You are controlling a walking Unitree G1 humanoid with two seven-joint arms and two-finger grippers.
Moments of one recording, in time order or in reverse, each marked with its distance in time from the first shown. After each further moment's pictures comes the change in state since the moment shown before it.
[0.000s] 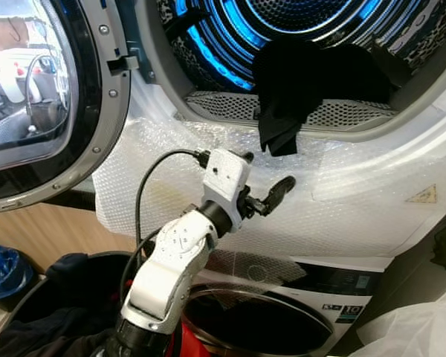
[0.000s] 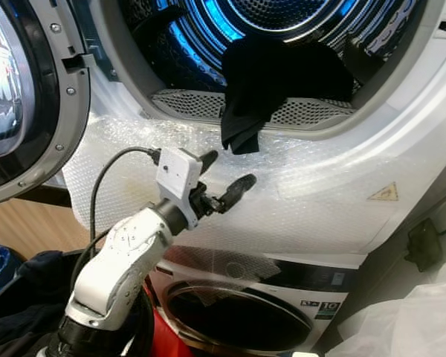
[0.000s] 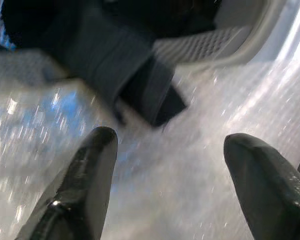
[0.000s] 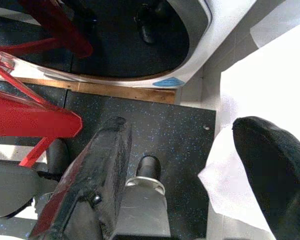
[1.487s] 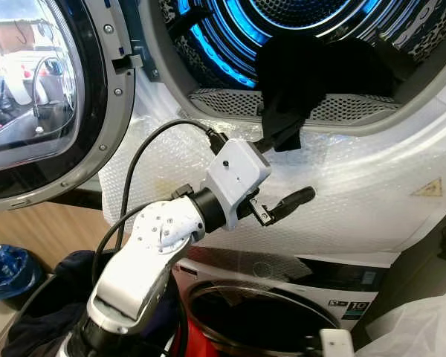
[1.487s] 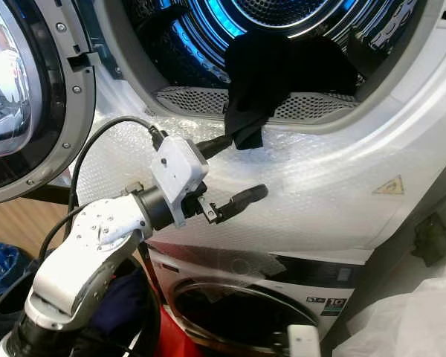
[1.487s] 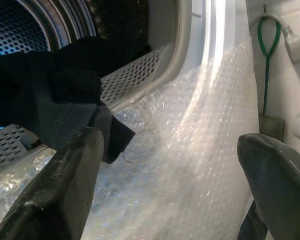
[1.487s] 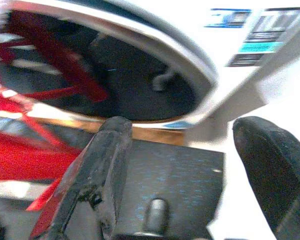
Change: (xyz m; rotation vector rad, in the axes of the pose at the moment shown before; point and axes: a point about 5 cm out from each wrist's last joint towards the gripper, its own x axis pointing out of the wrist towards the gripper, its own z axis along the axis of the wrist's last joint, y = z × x) left arm -0.027 -0.011 0.033 0.226 0.025 -0.186; right arm 0.009 -0.008 0.042 0.016 -0.152 0.022
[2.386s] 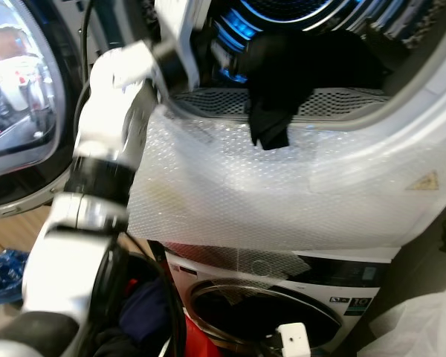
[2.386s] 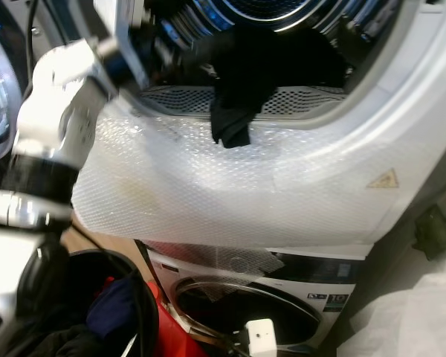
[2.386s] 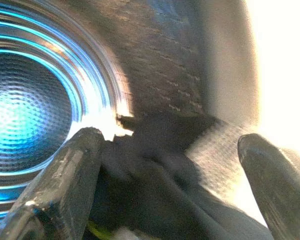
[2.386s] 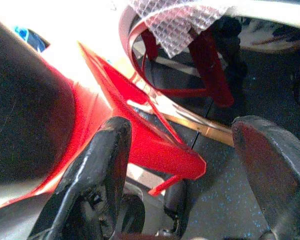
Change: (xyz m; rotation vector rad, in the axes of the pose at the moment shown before) left arm 0.028 0.117 0.046 0.075 -0.155 -0.182; right arm -0.014 0.085 0.005 0.035 -0.034 0.491
